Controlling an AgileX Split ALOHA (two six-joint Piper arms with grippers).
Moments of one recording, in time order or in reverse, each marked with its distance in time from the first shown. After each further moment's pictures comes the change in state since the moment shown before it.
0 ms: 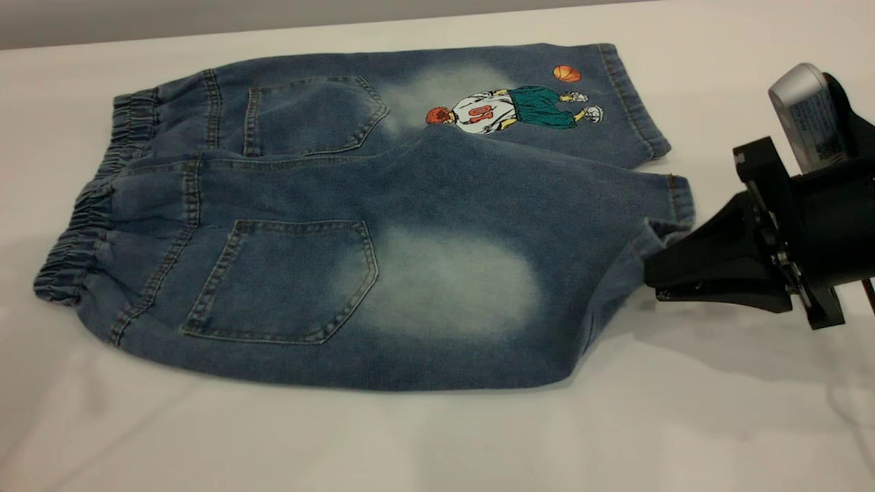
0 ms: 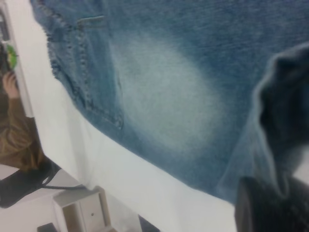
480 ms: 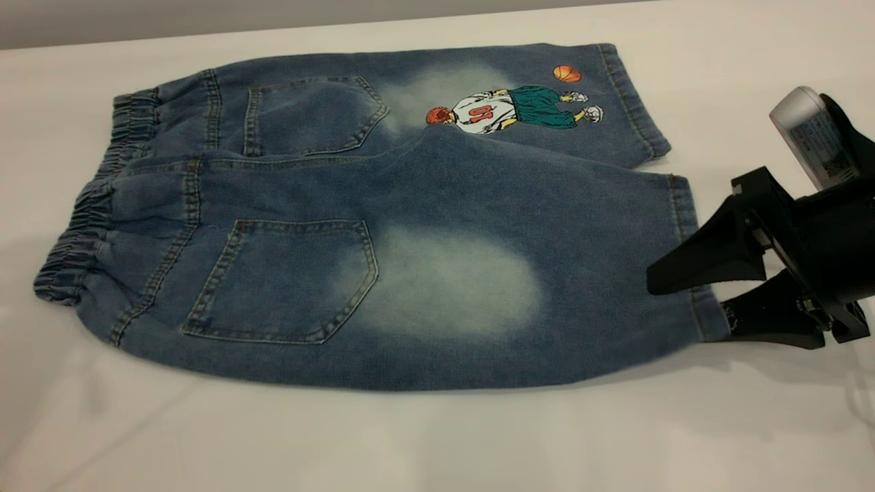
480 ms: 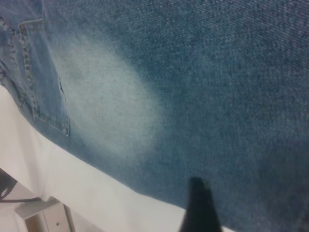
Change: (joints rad) left arm 0.000 0.000 0.000 0.000 -0.001 -0.002; right arm 0.001 0.000 0.001 0.001 -0.130 0.000
